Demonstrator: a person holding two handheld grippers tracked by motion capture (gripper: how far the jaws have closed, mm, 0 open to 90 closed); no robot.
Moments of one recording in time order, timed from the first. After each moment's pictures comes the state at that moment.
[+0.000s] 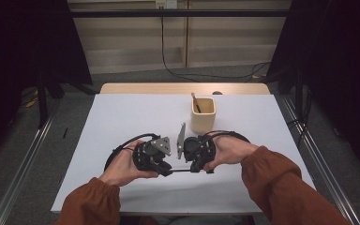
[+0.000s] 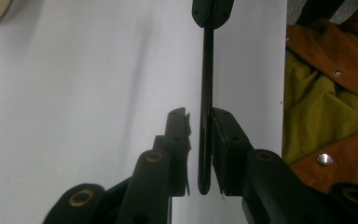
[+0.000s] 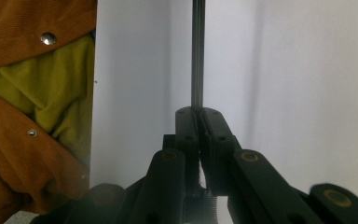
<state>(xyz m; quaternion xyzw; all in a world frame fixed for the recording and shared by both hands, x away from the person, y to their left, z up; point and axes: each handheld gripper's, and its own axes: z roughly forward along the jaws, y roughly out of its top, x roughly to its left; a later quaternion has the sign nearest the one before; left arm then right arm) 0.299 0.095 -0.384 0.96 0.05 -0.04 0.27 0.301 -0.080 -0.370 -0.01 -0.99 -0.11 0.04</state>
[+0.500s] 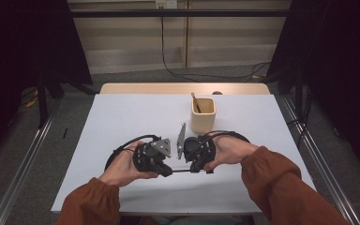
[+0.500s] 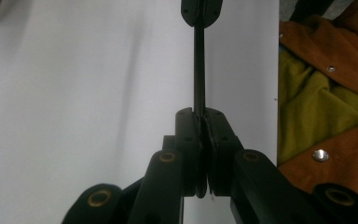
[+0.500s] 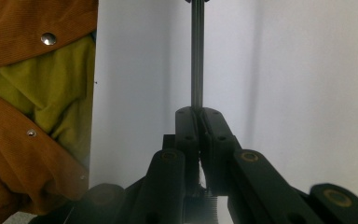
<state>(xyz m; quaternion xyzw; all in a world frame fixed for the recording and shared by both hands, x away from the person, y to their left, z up) 0.298 0.095 -0.385 0.96 0.04 -0.05 0.28 0.301 -0.081 -0.370 0.00 -0.99 -0.11 0.04</state>
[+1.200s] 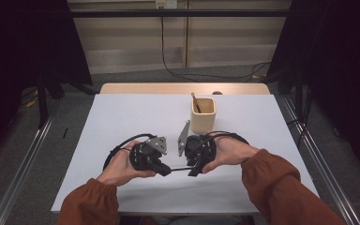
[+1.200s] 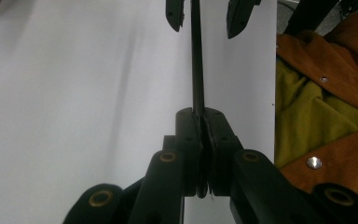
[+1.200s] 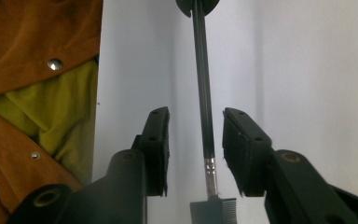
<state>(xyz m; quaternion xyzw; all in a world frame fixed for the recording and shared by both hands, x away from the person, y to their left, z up) 0.303 0.105 -0.390 0.95 0.06 -0.07 0.30 0.304 -0.085 -0.374 -0.03 -0.99 -0.16 0.05</state>
